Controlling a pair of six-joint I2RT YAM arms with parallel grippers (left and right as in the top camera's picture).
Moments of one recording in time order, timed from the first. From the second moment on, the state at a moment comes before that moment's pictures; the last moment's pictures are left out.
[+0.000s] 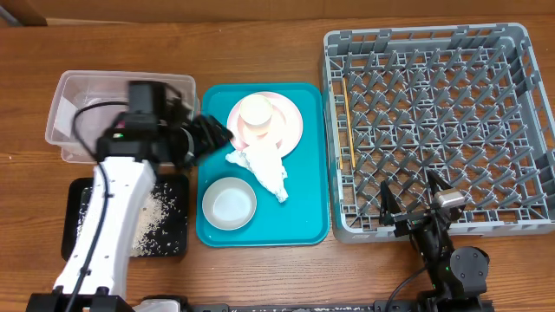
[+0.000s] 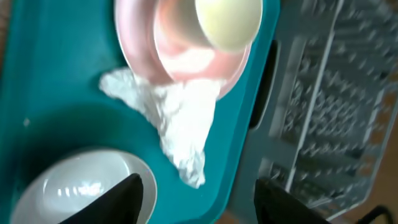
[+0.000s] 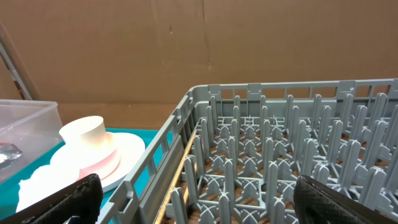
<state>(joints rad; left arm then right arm) -0.08 1.44 1.17 -0.85 0.48 -0.55 0.12 0.01 0.02 -0.02 -0.13 0.10</state>
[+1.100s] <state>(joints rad) -0.44 1.83 1.17 -0.65 -0.01 -0.51 0.12 0.01 0.02 -0.02 -0.13 0.10</state>
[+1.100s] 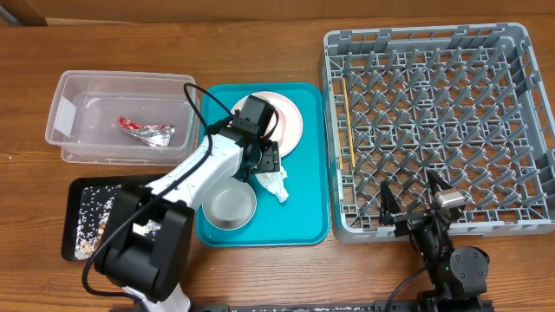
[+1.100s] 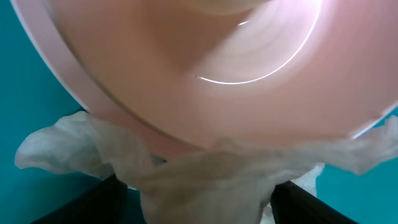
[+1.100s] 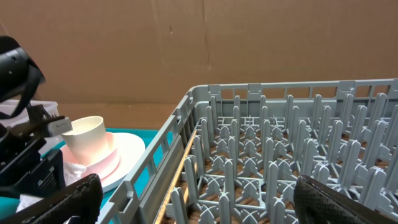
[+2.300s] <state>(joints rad) -0.39 1.64 1.46 -0.90 -0.31 -0.43 0.12 0.01 0.02 -0.02 -0.13 0.10</state>
